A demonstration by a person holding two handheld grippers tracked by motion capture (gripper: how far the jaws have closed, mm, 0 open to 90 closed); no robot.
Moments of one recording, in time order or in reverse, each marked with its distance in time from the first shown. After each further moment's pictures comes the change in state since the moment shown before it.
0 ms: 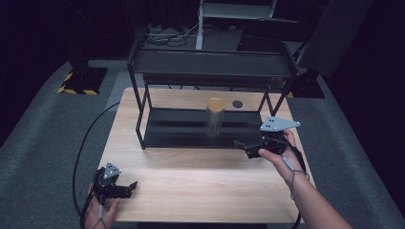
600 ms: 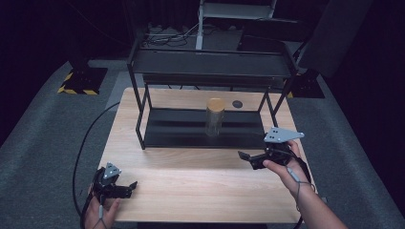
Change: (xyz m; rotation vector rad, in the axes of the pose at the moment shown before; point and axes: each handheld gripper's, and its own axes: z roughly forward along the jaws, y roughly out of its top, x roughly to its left) left arm 0.000 0.000 0.000 0.000 0.000 0.000; right arm 0.011 -0.023 -0.013 0.038 0.003 0.007
